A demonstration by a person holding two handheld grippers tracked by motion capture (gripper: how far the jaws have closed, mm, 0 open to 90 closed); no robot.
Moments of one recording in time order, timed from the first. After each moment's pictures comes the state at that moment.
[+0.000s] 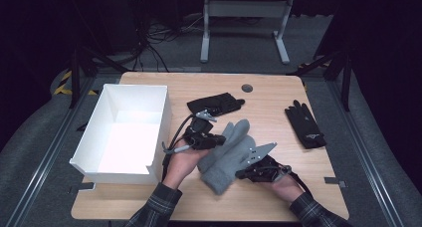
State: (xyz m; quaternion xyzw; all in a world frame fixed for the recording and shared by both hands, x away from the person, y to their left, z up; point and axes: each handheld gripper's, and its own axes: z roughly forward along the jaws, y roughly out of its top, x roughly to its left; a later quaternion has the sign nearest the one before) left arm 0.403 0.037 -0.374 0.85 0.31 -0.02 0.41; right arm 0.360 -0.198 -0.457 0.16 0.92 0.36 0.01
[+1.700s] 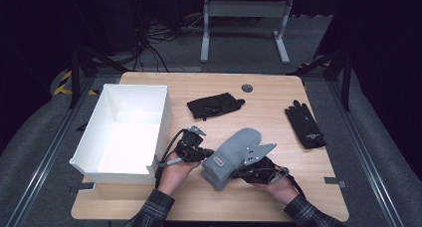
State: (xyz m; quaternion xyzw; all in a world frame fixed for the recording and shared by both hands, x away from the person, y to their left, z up) left arm 0.394 0.065 -0.425 0.85 0.35 -0.04 0.38; right arm 0.346 -0.181 -0.436 0.15 0.90 0.41 0.02
